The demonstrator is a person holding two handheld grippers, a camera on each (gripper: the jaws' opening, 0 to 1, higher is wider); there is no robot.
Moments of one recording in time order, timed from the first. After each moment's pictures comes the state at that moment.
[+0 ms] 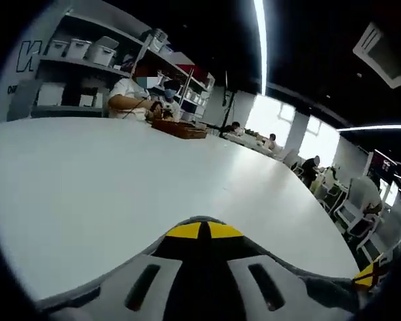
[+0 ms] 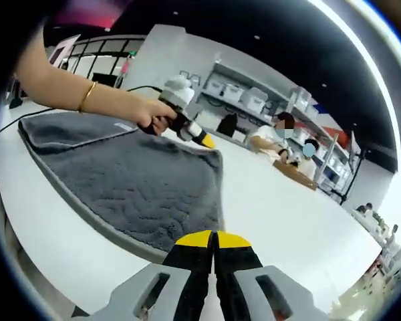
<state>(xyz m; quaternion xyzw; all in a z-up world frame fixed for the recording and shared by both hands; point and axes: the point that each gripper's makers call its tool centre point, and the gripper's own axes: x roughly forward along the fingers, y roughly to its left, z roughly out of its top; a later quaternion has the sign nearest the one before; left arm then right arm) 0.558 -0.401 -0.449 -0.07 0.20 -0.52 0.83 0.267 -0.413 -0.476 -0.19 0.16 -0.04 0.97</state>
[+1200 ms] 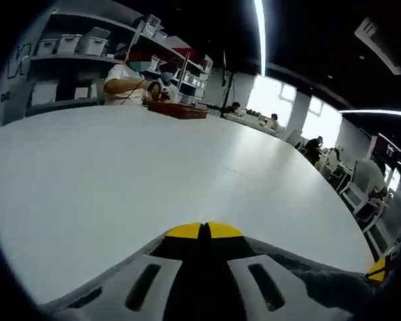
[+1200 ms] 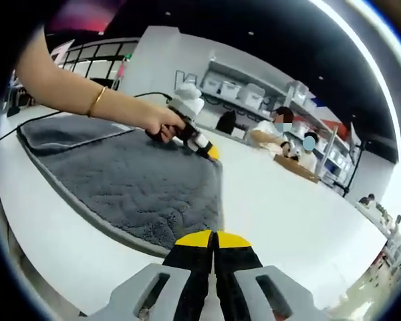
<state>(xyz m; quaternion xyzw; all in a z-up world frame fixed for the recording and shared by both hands) 0.553 -0.427 -0.481 0.00 0.23 -0.52 0.83 0.266 -0.412 -0.483 -0.16 0.16 -0.04 0.97</state>
